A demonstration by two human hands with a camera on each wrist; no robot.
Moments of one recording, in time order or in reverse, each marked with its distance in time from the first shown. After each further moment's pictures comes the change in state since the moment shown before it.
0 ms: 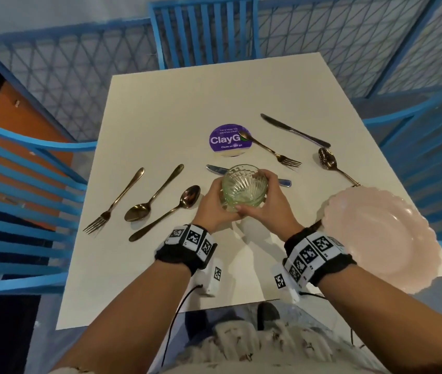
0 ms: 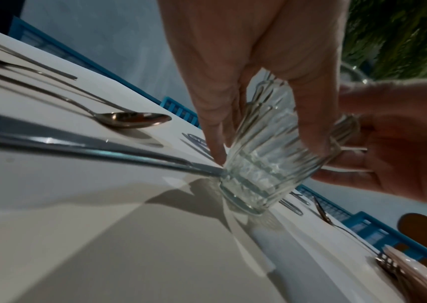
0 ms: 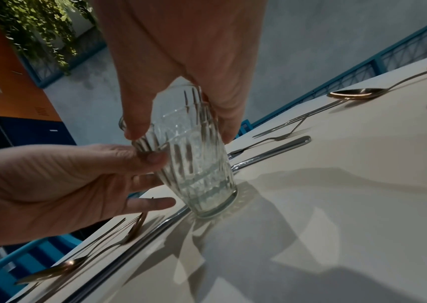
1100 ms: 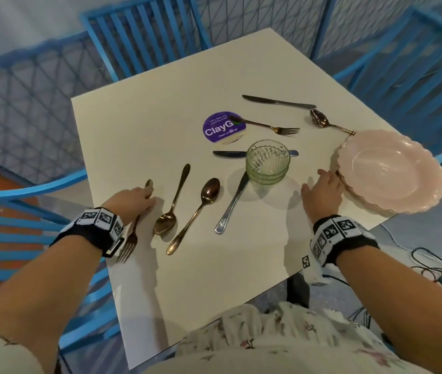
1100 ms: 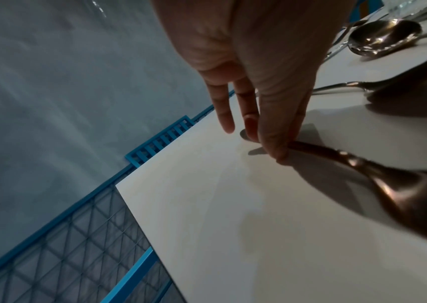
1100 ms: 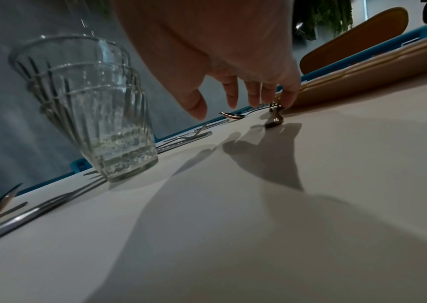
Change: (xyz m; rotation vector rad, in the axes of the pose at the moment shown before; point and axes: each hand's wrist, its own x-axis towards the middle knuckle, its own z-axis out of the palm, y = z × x) left_hand 0.053 -0.045 -0.233 1.813 -0.651 0.267; right_hand -0.035 0.046 0.036 -0.556 0.640 0.596
